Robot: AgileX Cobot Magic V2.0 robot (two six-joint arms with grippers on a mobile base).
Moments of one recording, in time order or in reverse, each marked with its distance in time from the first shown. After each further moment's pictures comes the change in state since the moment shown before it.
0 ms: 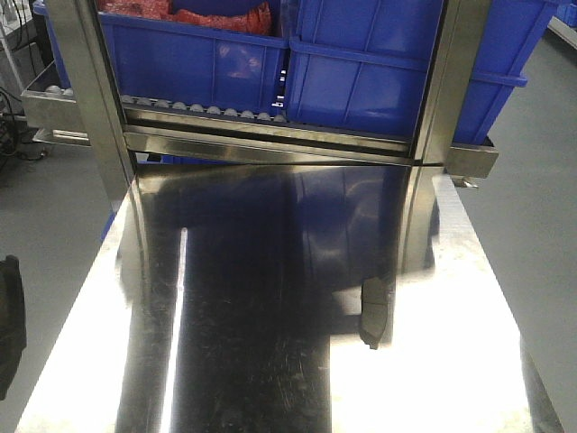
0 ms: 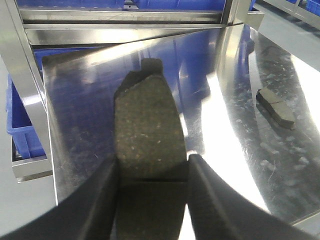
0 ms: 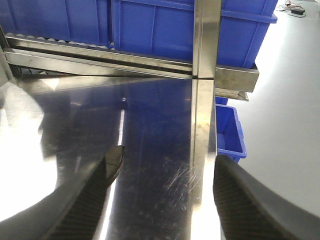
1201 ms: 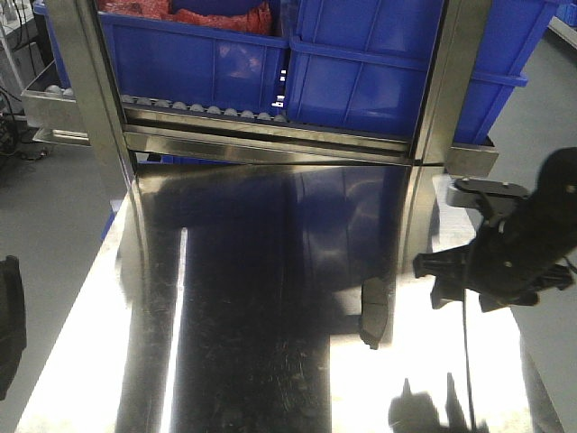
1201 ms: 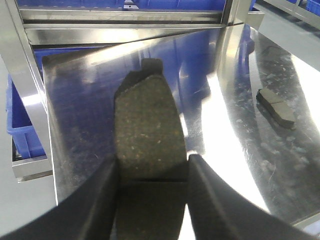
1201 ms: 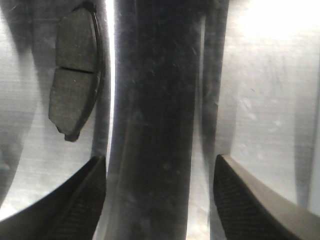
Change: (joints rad) left arm 0.000 0.000 0.000 0.000 0.000 0.000; right arm 0.024 1.382 -0.670 0.144 0.334 0.051
